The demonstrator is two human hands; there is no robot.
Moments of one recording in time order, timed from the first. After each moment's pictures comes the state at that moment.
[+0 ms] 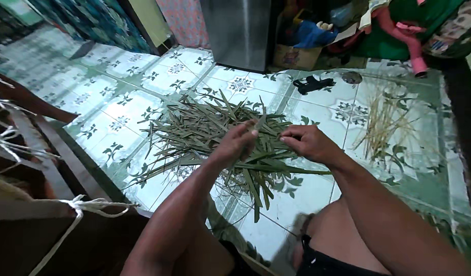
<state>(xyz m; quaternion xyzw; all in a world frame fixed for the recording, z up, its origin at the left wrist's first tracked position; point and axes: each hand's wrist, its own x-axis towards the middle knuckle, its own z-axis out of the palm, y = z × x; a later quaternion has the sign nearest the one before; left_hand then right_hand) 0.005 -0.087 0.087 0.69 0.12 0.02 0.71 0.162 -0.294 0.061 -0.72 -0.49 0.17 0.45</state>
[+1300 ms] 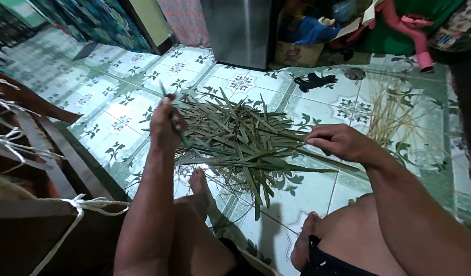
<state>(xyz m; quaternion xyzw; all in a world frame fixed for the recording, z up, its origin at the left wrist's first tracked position) -0.048 0.023 0.127 0.59 0.18 0.34 0.71 0.202 -0.353 0.055 -0.73 -0.51 0.19 0.41</state>
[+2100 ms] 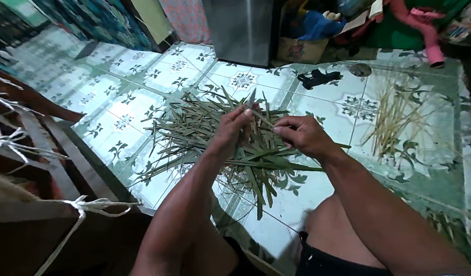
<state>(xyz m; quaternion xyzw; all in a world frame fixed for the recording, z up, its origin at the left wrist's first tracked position) 0.019 -0.088 0.112 0.64 0.11 0.11 0.75 0.151 -0.273 0.072 -0.63 -0.43 0.24 0.60</state>
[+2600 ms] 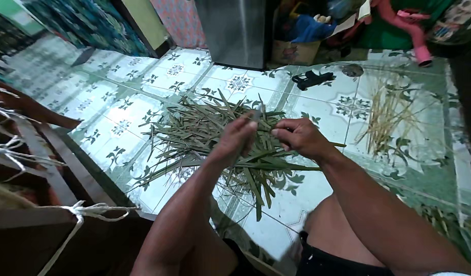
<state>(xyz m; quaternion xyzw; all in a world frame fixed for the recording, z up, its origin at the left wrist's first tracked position) 0.014 -0.100 0.104 0.68 0.11 0.06 0.72 0.149 -0.281 0.072 -0.64 -0.42 0.25 0.59</state>
